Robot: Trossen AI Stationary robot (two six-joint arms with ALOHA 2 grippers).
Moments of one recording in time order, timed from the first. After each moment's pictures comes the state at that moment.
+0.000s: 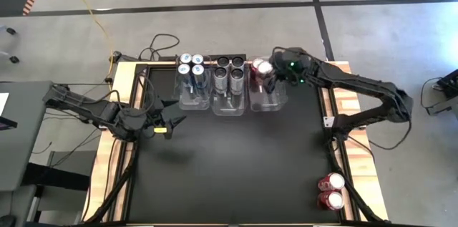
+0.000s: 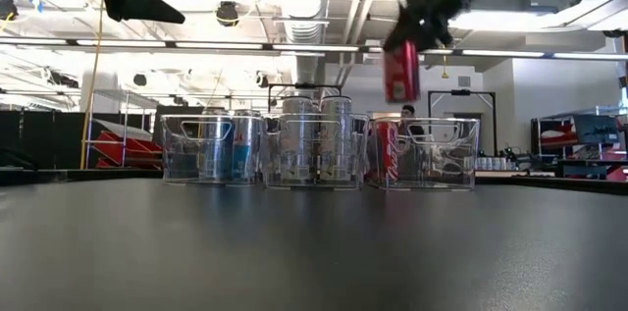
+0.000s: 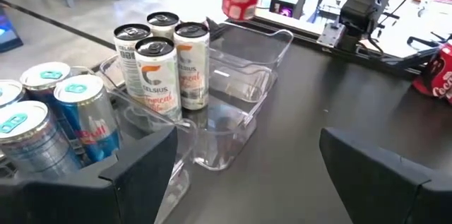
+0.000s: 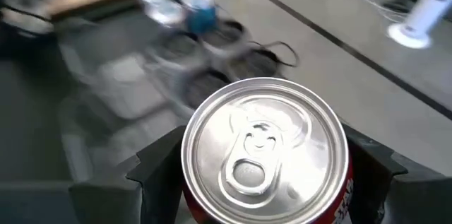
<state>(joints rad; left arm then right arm) -0.33 0.69 0.66 -0.38 -0.79 -0.40 -0.45 1.24 1.08 -0.37 0.12 0.07</state>
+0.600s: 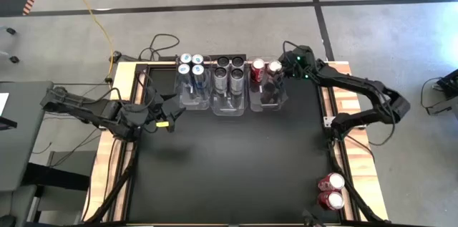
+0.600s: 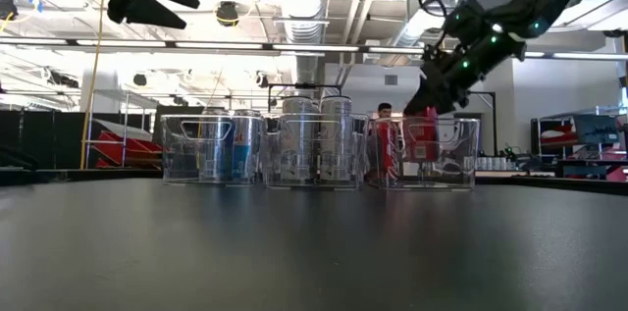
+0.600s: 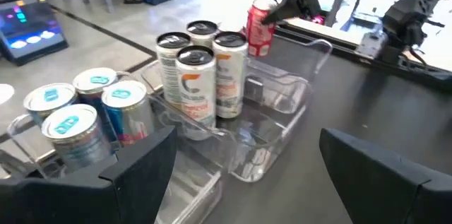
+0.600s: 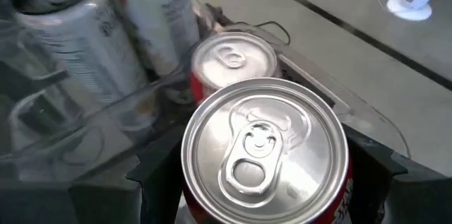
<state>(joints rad) -0.24 0.69 0.66 -0.37 -0.83 -0.37 -0.84 1.30 0.73 0.02 -0.18 -0.09</state>
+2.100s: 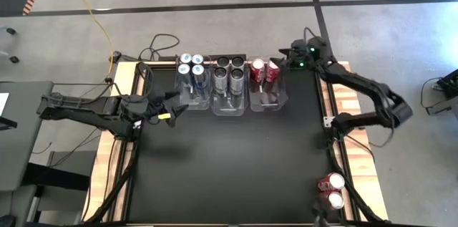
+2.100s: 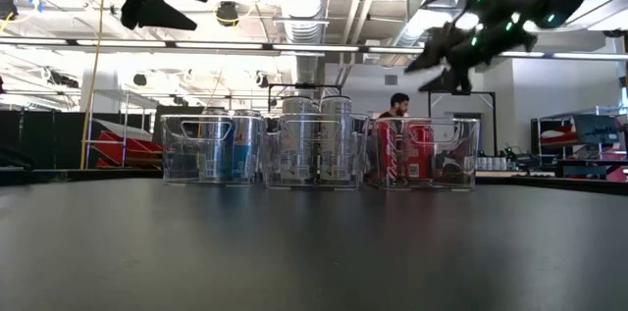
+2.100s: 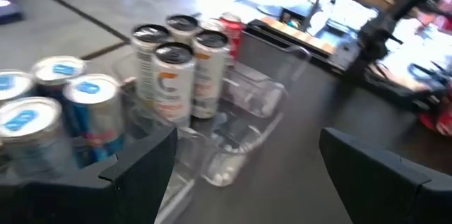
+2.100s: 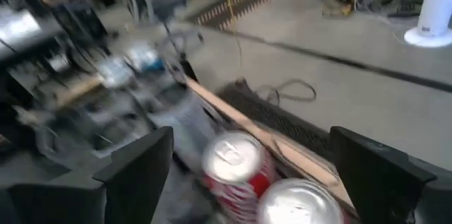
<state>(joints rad) -0.09 0.69 0.68 -0.32 -0.60 -0.40 -0.98 1.23 0.72 0.19 -0.39 0.14</state>
